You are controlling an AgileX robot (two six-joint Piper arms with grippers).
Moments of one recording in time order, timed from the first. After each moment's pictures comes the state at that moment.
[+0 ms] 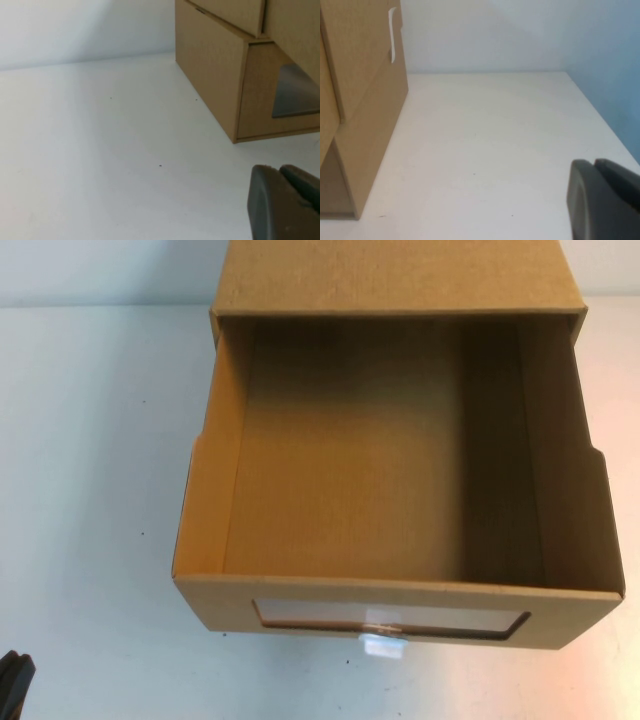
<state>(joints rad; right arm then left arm) 0.43 0.26 -0.29 -1.10 0.56 1.13 -0.26 -0.01 0.03 -0.12 0.20 0.16</state>
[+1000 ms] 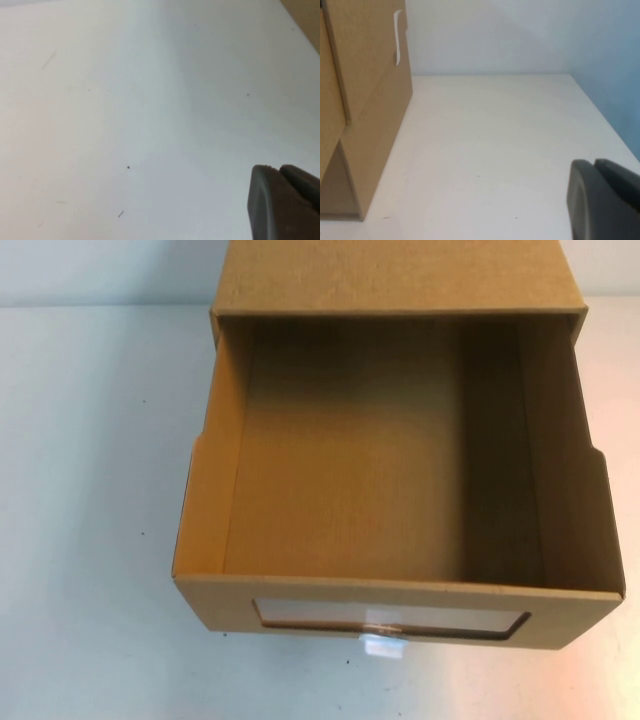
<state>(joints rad) 0.43 0.26 -0.29 -1.10 0.54 1.13 0.00 -0.01 0.03 -0.08 0.37 0.18</state>
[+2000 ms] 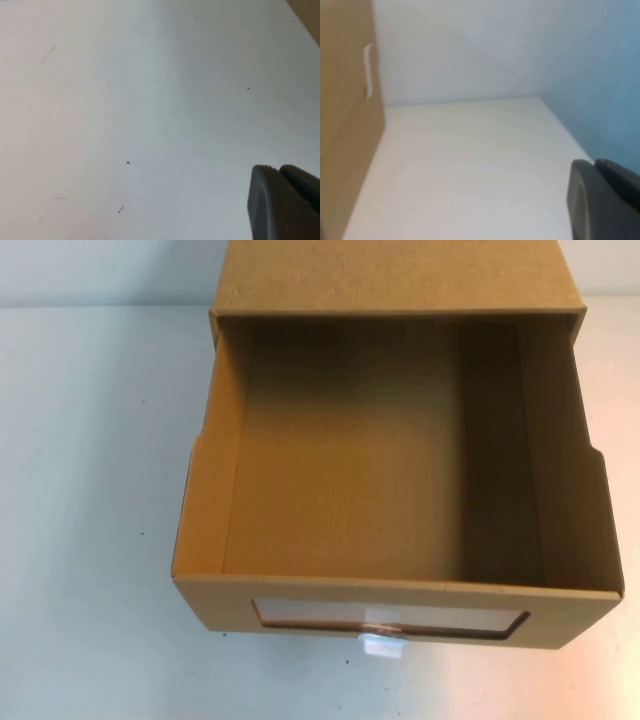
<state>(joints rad) 0.31 0.20 -0.28 -1.10 0.50 1.13 0.00 -0.01 0.03 -0.07 0.39 0.18</state>
